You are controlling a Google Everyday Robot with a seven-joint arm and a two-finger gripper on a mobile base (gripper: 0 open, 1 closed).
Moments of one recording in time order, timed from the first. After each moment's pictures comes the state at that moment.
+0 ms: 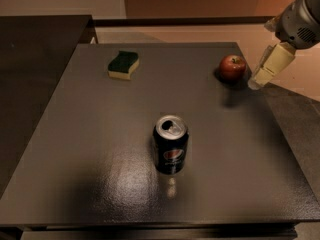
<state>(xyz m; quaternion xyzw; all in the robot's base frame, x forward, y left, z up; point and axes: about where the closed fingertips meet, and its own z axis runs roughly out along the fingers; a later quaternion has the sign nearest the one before) 0.577 -0.247 0.947 -0.53 0.80 0.02 0.27</state>
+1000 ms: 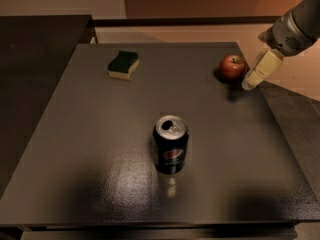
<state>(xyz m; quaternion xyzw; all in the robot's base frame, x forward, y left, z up) 0.618 -0.261 0.903 -0.51 0.81 0.06 0.27</state>
